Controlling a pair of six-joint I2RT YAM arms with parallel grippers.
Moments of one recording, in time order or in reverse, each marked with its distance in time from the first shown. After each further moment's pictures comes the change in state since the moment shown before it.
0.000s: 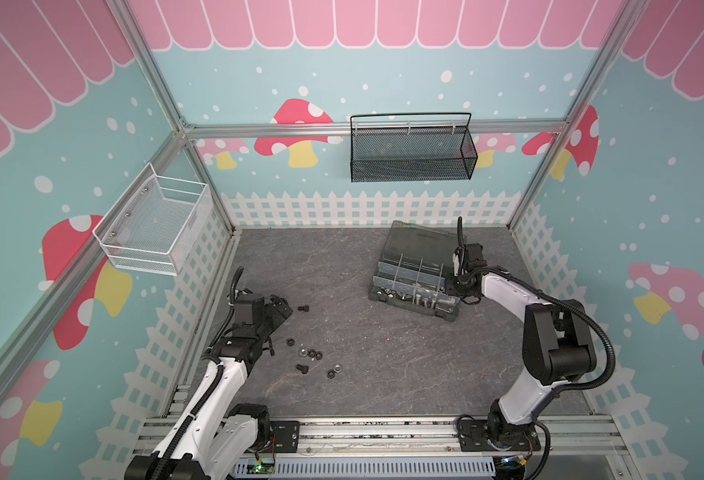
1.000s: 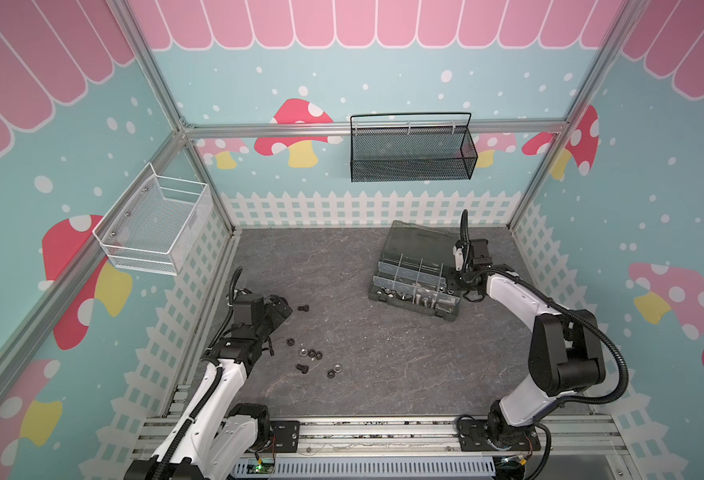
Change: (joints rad) left arm 0.000 -0.017 0.000 -0.001 0.000 0.000; right arm 0.013 -0.107 0.006 -0.011 -0.029 -0.045
